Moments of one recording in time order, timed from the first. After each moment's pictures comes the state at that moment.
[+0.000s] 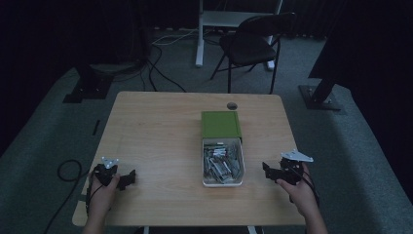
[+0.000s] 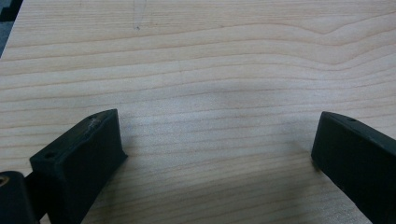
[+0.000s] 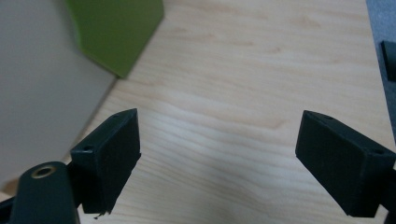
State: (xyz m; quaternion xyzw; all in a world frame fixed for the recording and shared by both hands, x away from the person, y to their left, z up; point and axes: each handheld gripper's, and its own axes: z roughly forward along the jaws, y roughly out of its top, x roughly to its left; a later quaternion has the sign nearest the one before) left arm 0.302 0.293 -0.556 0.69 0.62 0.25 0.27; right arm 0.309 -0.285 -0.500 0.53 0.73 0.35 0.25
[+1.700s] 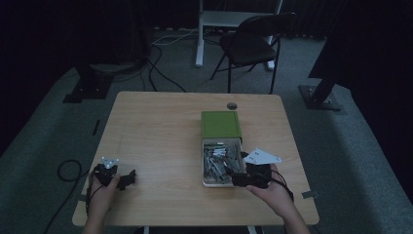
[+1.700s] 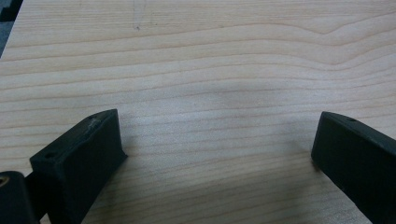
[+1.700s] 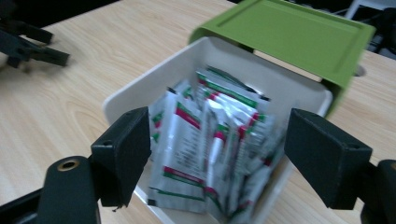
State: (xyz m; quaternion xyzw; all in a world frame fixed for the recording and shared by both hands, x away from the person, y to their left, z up) left arm 0.302 0.293 -0.556 0.69 0.62 0.25 0.27; right arm 0.278 -0.173 -0.443 0.35 0.80 0.44 0.21
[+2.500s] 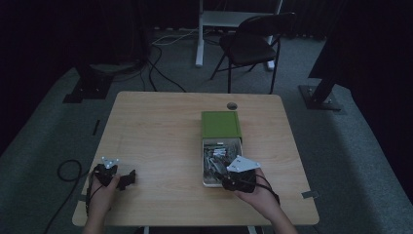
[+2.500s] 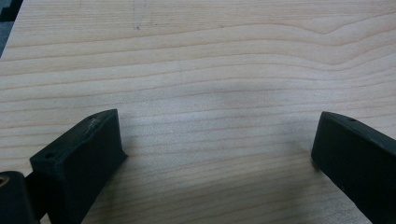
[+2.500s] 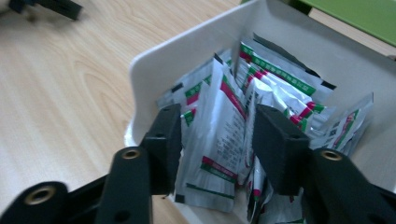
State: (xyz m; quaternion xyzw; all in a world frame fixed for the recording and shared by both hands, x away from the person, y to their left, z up) left arm 0.302 0.293 -0.556 0.69 0.62 0.25 0.27; right arm 0.279 -0.142 -0.473 0.31 0.84 0.40 0.21
